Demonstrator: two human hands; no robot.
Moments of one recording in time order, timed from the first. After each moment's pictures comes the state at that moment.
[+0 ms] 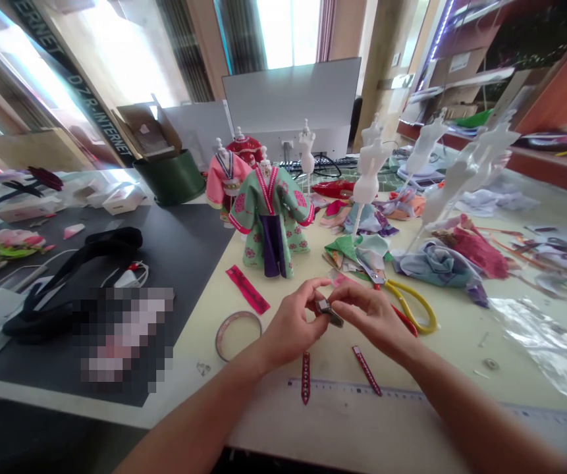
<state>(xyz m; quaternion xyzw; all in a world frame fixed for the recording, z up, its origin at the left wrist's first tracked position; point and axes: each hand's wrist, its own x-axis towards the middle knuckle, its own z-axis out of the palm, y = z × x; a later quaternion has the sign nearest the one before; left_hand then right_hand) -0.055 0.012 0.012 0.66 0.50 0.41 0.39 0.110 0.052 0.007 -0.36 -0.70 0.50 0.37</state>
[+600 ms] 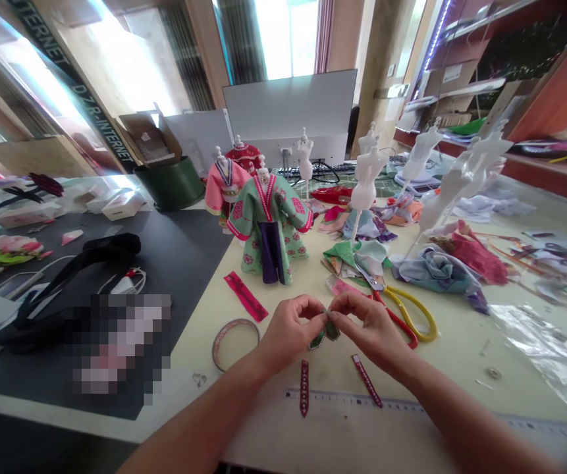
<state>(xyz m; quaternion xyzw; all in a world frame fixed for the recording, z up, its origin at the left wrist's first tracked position) -0.054 0.016 0.009 0.57 0.53 0.42 0.46 0.104 0.046 0.004 -0.36 -0.71 0.46 0.38</state>
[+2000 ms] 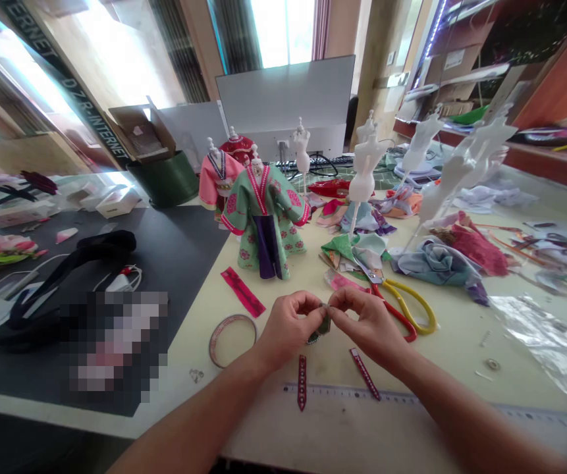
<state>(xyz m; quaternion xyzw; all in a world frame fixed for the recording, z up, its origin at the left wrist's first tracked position) -0.050 0.016 0.003 0.54 0.53 0.45 0.48 0.103 0.046 0.001 -0.38 -0.70 0.45 0.39</state>
